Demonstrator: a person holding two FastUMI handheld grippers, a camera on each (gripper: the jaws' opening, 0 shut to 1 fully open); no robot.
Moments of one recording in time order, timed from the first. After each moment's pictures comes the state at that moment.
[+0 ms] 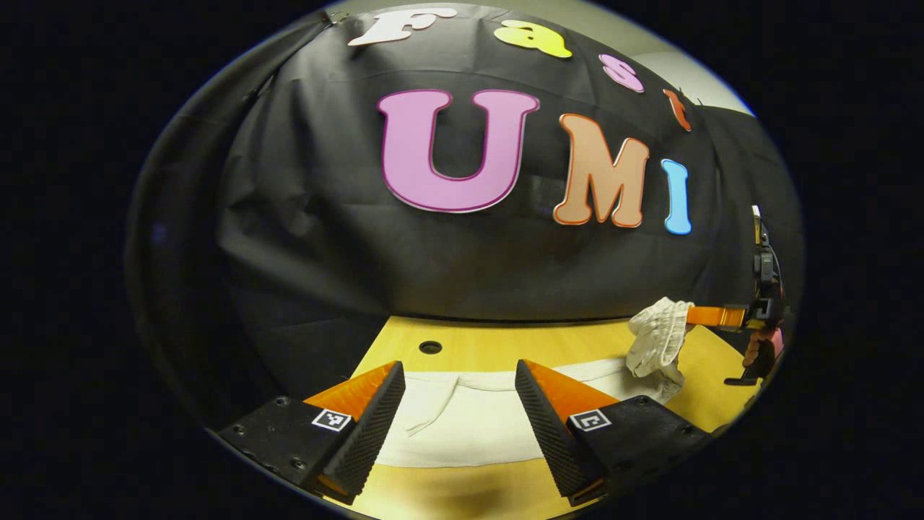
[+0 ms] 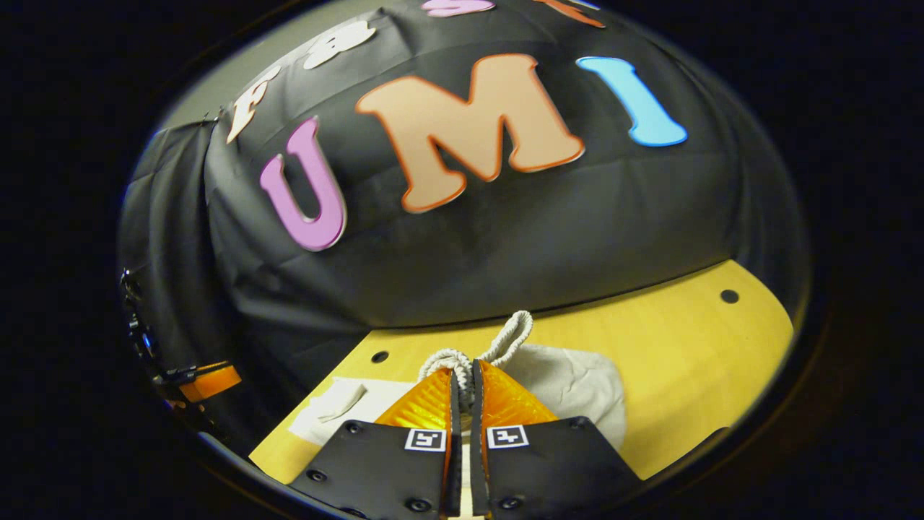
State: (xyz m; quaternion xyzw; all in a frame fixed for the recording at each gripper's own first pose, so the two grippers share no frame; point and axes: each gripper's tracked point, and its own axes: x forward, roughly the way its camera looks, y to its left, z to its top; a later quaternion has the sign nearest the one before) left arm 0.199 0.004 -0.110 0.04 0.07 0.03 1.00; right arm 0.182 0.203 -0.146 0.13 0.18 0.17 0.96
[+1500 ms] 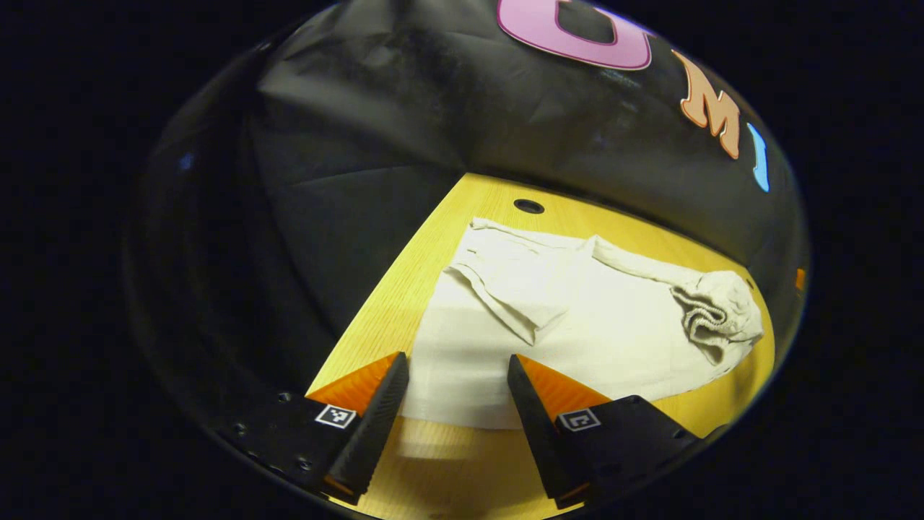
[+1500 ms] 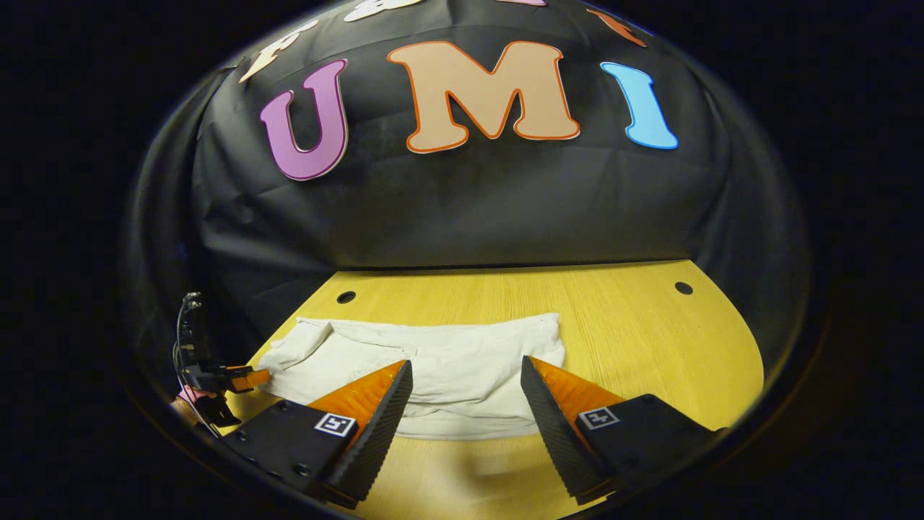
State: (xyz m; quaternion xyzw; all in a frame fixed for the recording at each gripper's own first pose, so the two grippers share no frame) left arm 0.216 0.150 -0.322 -0.01 0.28 0.12 0.95; right arm 0.138 0.148 -0.140 0.04 0.24 0.09 0.97
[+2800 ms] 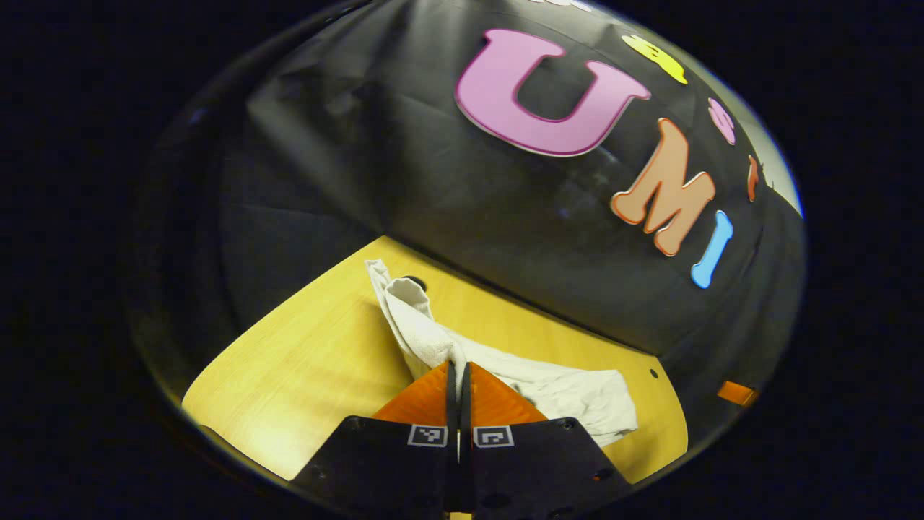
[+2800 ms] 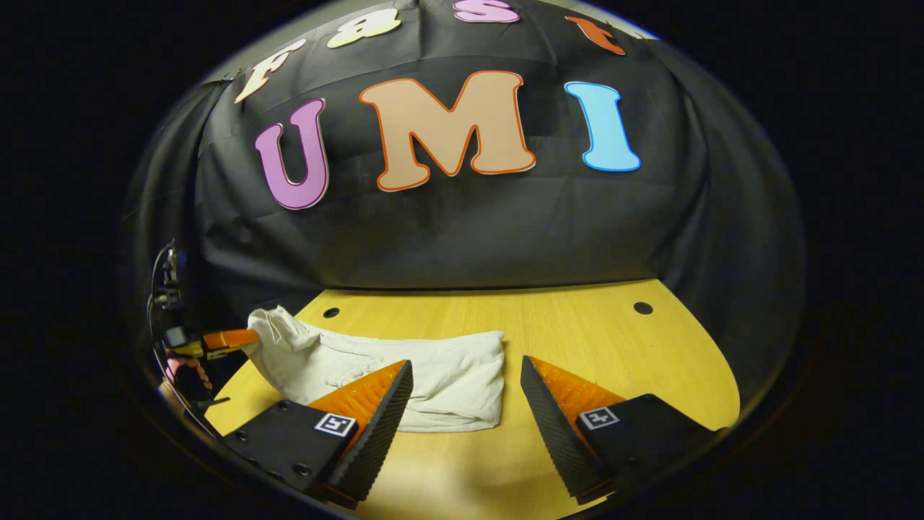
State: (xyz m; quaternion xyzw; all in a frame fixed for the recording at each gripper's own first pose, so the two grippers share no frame) left arm 0.266 -0.039 -0.177 -0.15 0.12 0.00 0.98; right arm 0.115 0.047 -0.095 0.04 0.20 0.08 0.98
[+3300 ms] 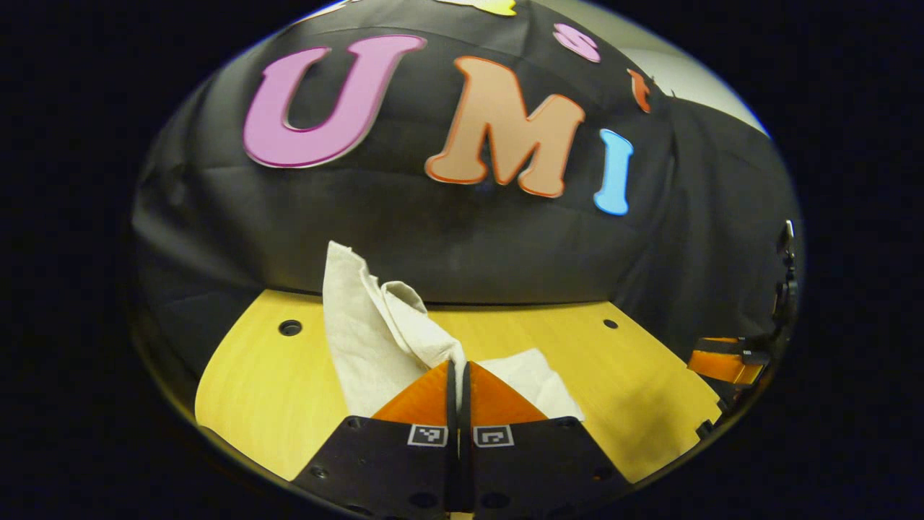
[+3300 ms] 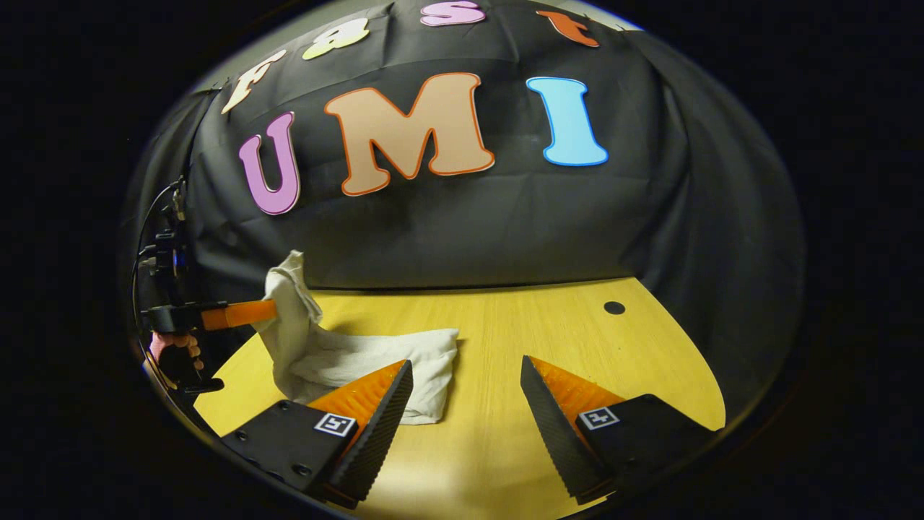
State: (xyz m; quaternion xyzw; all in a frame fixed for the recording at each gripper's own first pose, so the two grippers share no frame) left arm 0.286 -0.236 -0.169 0.02 0.14 -0.14 0.98; right arm 0.122 -0.044 -0.108 0.05 0.20 0.07 0.98
